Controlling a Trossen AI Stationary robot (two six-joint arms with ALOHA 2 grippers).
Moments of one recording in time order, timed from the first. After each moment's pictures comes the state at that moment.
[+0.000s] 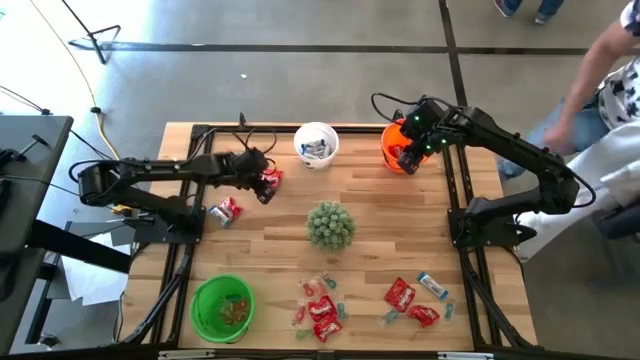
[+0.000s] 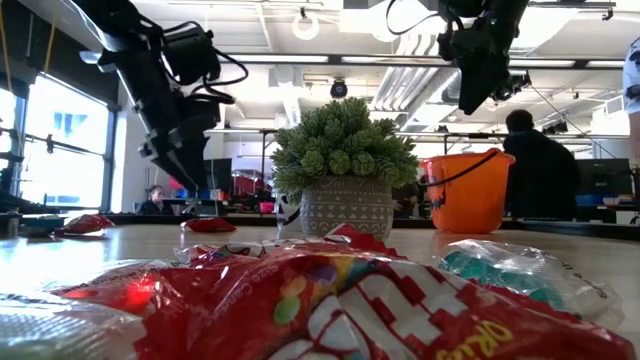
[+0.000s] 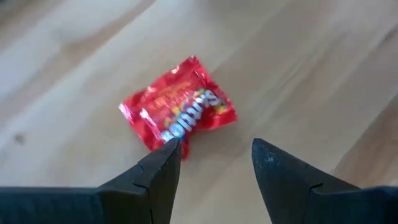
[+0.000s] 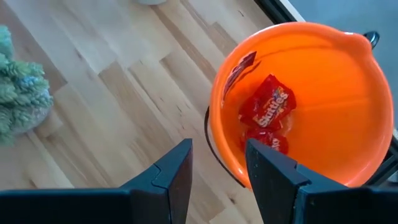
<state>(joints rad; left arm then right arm) 0.39 1.25 0.65 -0.45 -0.16 -0.33 -0.61 1.24 1.26 -1.14 0.01 0.05</state>
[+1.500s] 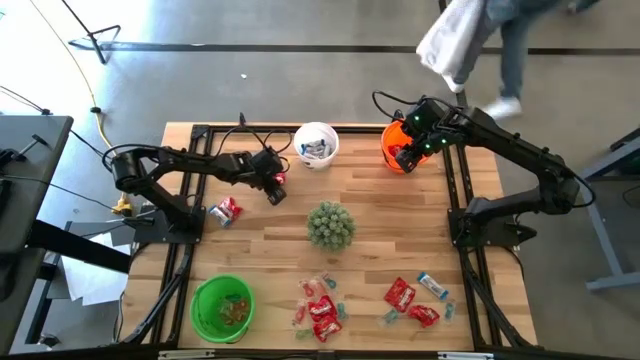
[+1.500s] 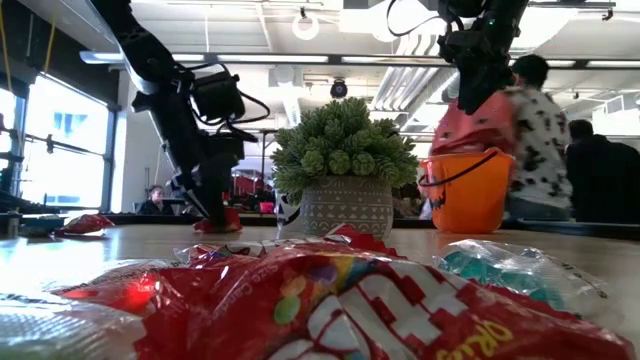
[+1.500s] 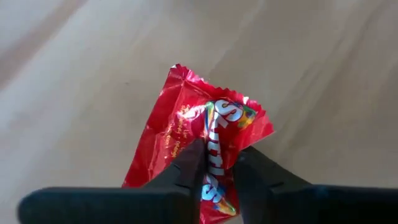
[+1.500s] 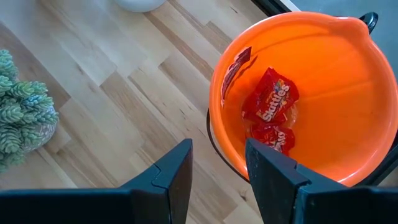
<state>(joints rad) 0.45 1.55 0.67 -0.23 -0.04 -0.21 -0.61 1.24 1.26 -1.14 0.01 0.16</state>
